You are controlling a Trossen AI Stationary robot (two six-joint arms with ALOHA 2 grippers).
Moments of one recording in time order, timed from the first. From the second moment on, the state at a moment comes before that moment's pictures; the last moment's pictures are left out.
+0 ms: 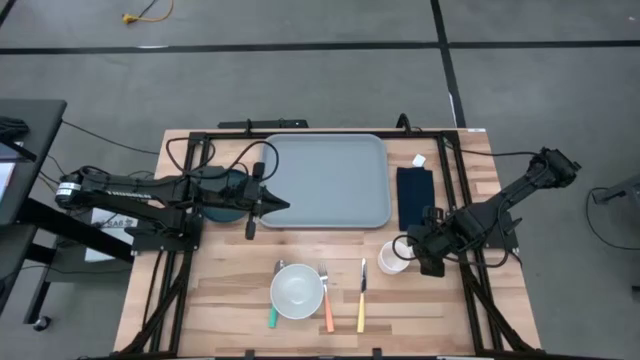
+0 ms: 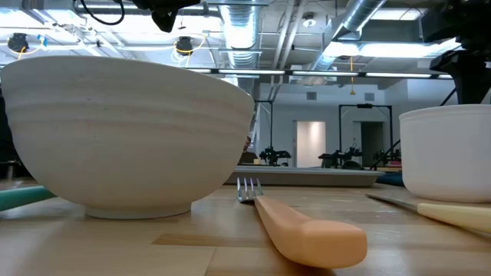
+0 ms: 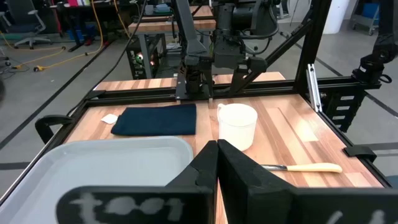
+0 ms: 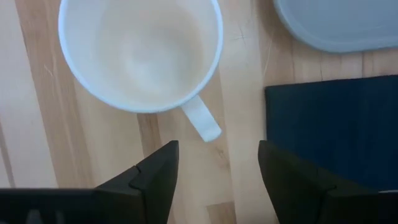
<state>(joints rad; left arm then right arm) 0.00 0.97 0.74 0.03 0.04 0.05 0.55 1.15 0.83 -1.11 0.18 0.60</state>
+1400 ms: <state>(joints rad) 0.00 0.97 0.74 0.04 0.04 0.06 0.51 1.27 0.75 -0.98 0.16 0.49</state>
